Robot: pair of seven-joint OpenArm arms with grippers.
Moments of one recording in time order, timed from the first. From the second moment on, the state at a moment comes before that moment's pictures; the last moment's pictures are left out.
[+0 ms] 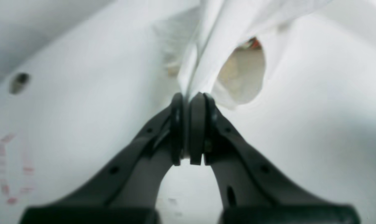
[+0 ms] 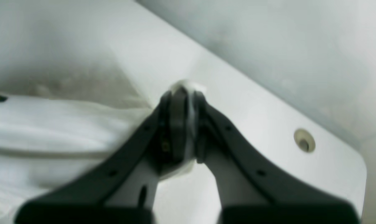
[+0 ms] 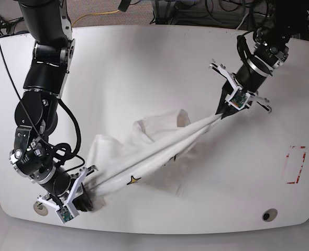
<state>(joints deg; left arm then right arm) 16.3 -37.0 14.2 115.4 -12.1 -5.2 15.7 31.6 15.2 7.8 92.7 19.2 37.3 -56.1</state>
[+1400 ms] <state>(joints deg) -20.4 -62.7 16.4 113.2 -45.2 -4.2 15.7 52.6 17.7 -0.6 99.7 15.4 38.6 -63.5</state>
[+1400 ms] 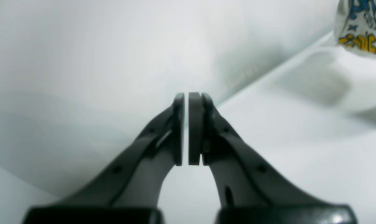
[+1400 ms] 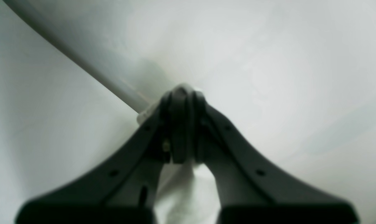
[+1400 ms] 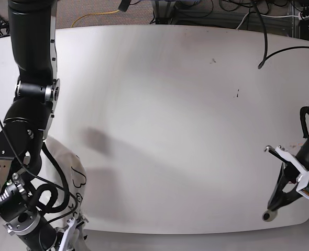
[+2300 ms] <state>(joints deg) 7.3 -55.0 -0.6 112.8 -44.9 -4.1 16.0 53.4 7.0 -16.4 106.3 10.2 38.7 -61.6</state>
